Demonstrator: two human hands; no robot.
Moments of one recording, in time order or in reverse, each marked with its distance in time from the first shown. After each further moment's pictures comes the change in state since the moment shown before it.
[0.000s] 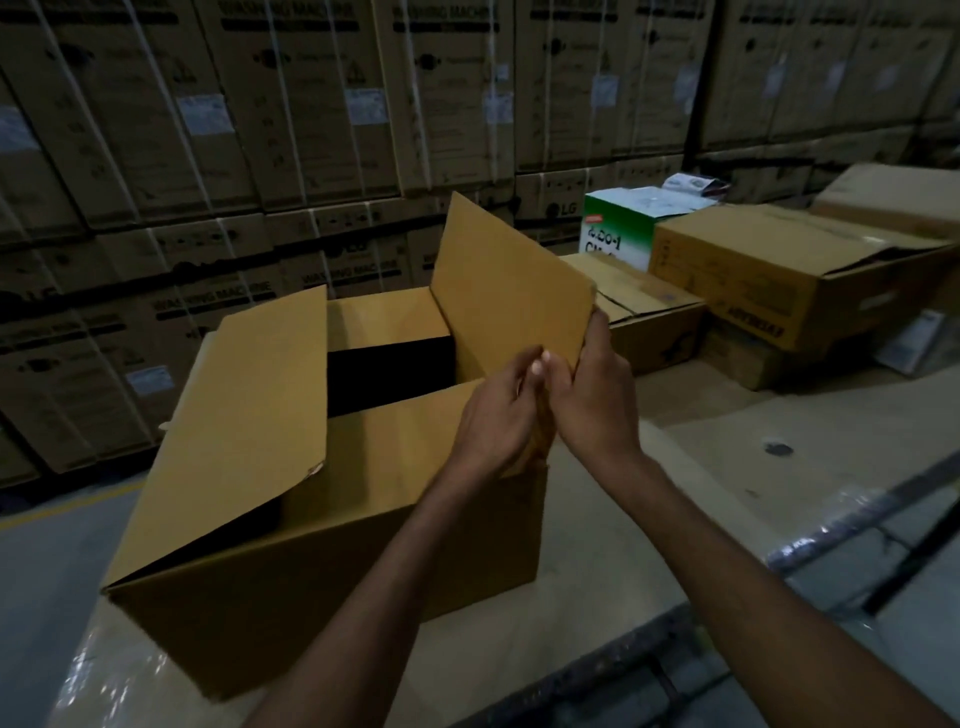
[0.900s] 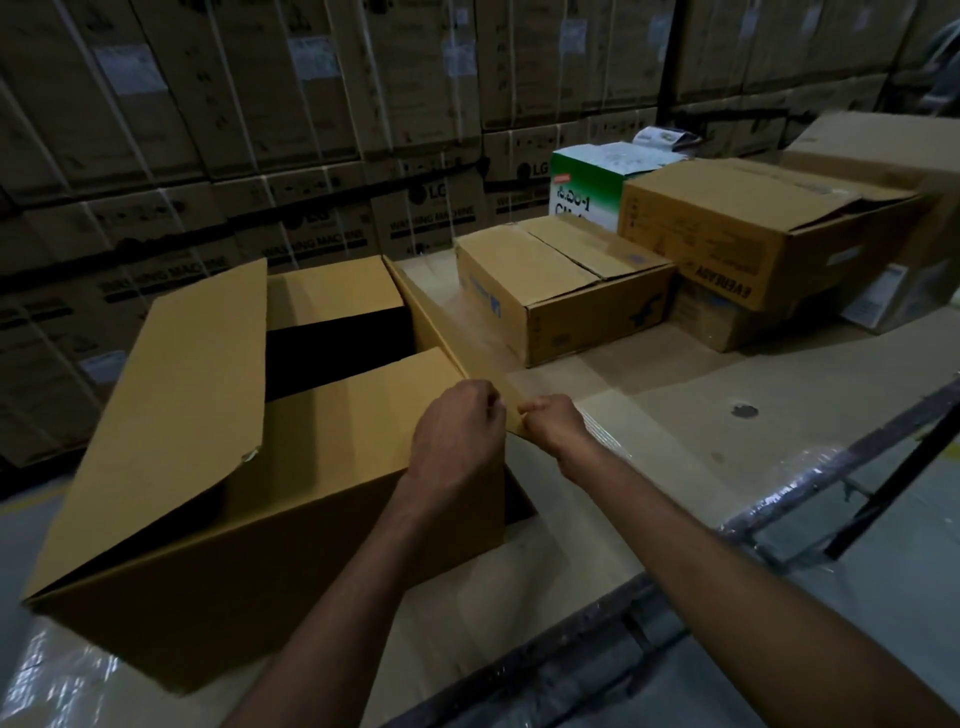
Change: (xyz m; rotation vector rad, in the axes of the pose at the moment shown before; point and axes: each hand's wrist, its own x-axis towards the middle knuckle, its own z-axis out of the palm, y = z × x) left_hand 0.005 -0.039 0.050 0.550 0.024 -0.016; right_hand -0.006 0.106 0.044 0.137 -0.456 0.721
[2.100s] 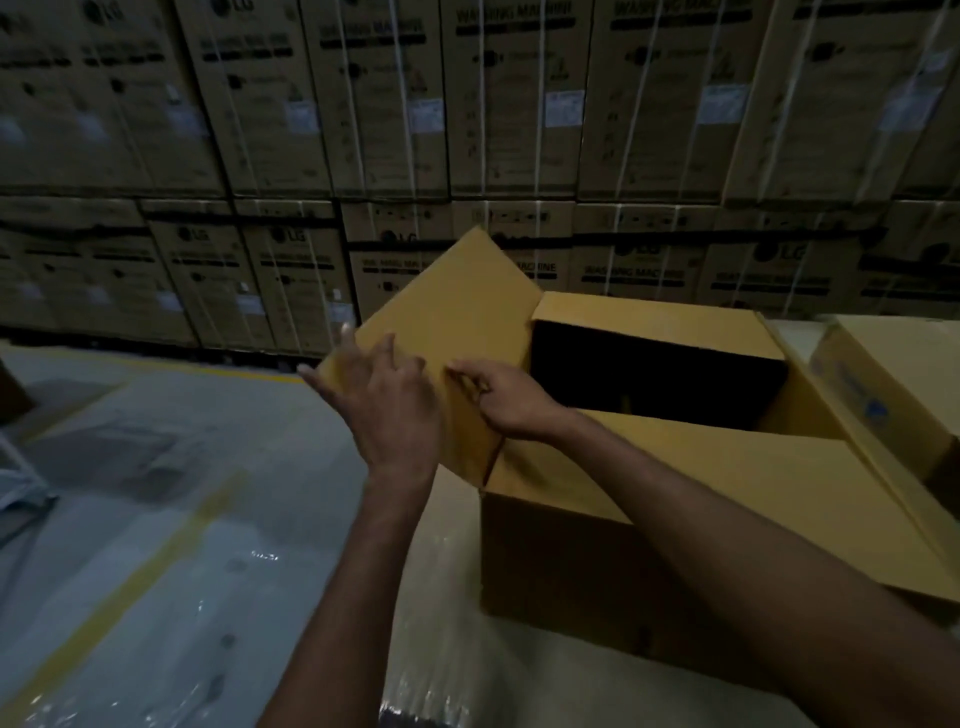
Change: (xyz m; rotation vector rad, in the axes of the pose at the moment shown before) left_hand -0.149 -0.277 -0.244 0.733 0.566 -0.798; right_hand -0.156 -0.221 0.338 -0.448 -0.835 -0.973
